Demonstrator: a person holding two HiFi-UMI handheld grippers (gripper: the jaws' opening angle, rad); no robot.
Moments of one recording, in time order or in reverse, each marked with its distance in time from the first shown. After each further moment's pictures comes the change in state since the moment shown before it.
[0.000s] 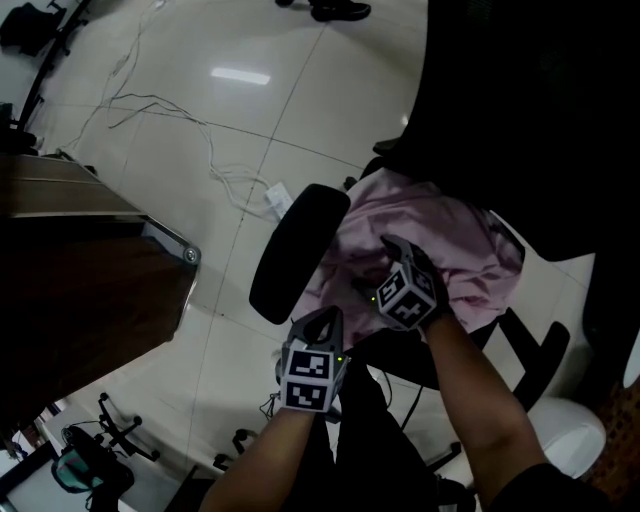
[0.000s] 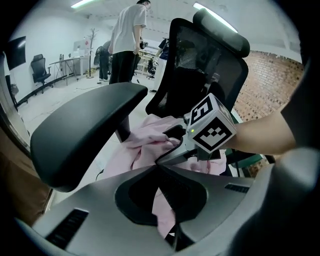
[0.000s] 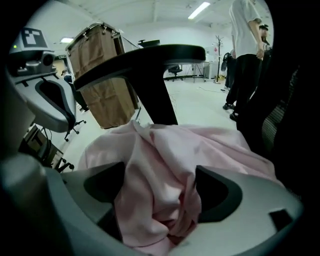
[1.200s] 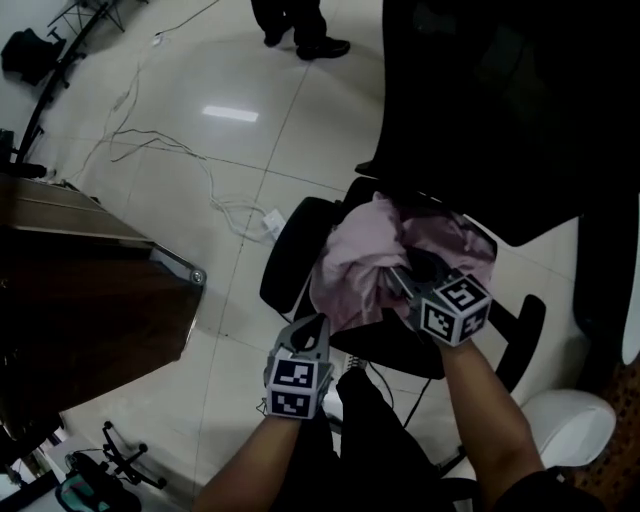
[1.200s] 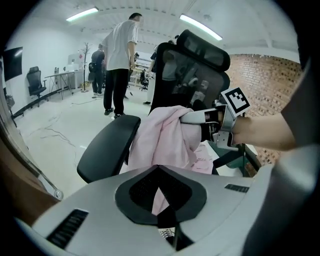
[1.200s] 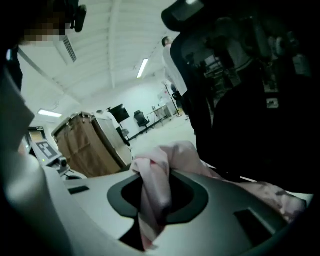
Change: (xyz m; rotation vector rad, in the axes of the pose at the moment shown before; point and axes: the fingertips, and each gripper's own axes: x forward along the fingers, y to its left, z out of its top) left arm -0.092 -0.014 0.031 0.091 -0.115 -0.041; right arm -0.203 -0.012 0.080 0.549 -0.616 -0.061
